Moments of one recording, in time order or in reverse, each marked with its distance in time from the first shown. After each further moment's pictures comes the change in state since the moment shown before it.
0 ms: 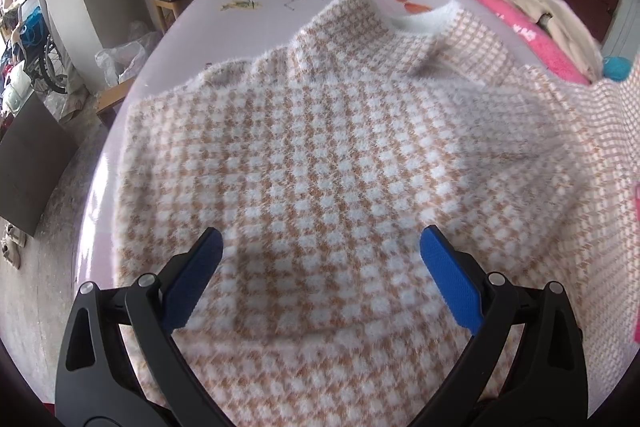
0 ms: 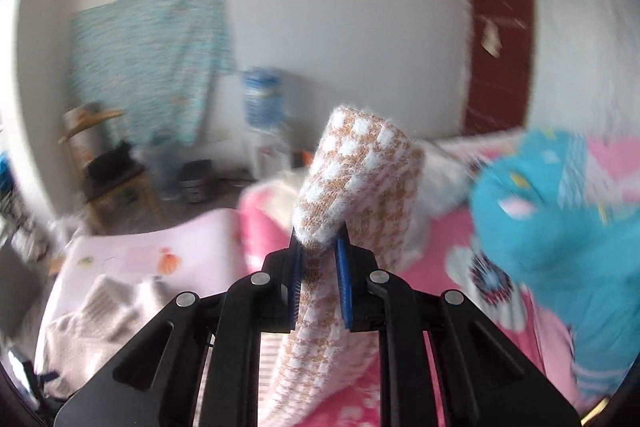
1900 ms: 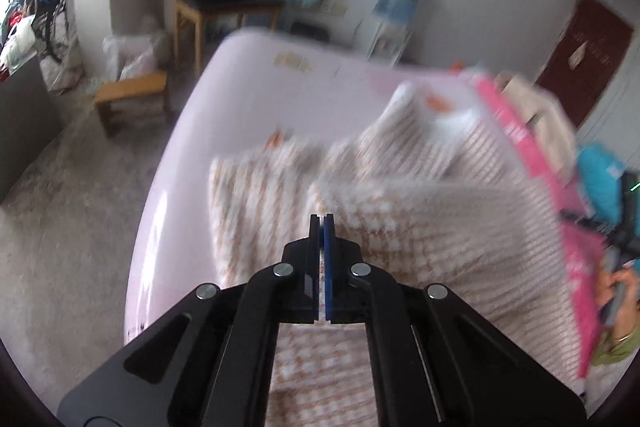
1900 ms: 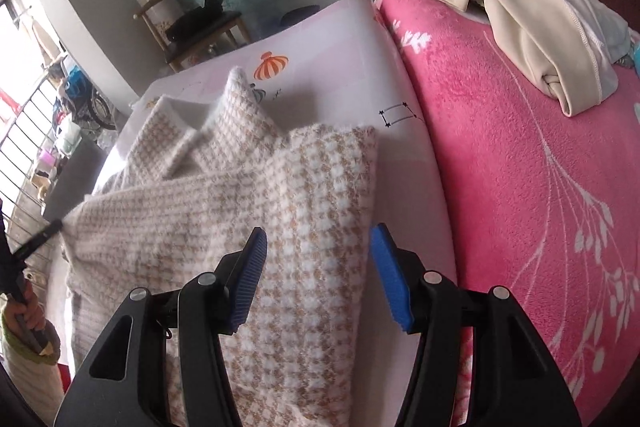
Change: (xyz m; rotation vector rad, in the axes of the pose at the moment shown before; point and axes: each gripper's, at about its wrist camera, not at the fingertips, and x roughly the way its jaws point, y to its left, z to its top) left arm -0.029 0.099 0.034 -0.178 -0.086 -0.111; right arm 0.143 0.084 -0.192 0.004 0.537 0.391
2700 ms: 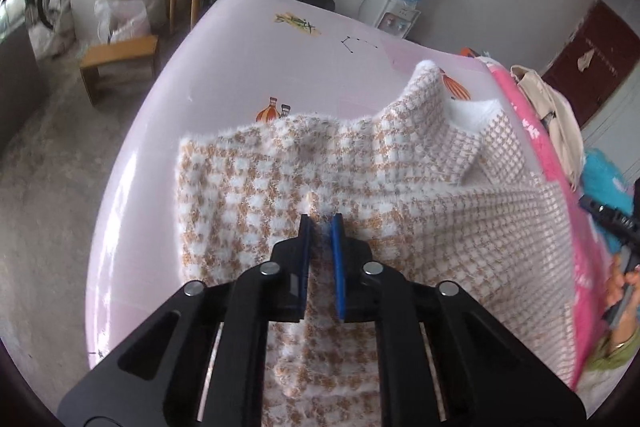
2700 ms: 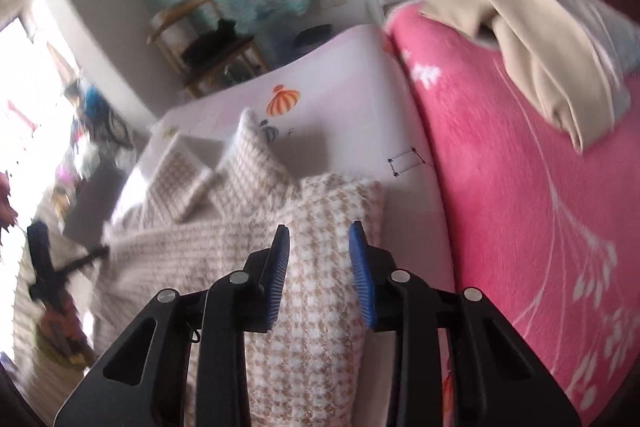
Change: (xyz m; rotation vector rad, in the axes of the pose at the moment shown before) left arm 0.049 0.003 0.013 -0.064 0.057 -0.062; right arm -0.006 0.000 0.033 -0.011 -0.057 0.061
